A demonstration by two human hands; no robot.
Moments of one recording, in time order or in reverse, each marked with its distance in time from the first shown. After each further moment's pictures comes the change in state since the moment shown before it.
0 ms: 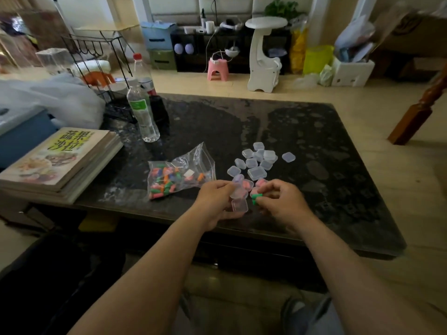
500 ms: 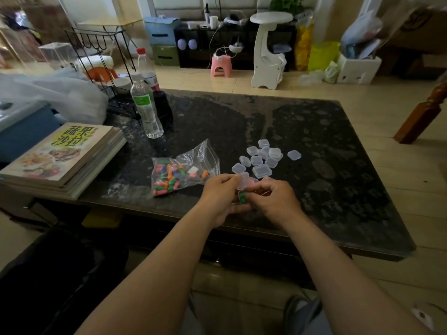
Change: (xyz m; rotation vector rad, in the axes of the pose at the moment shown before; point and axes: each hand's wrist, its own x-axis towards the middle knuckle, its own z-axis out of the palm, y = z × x) left_hand -0.002 0.004 0.006 -0.115 0.015 0.047; right_hand 0.002 -0.007 0.025 -0.135 -0.013 -0.149
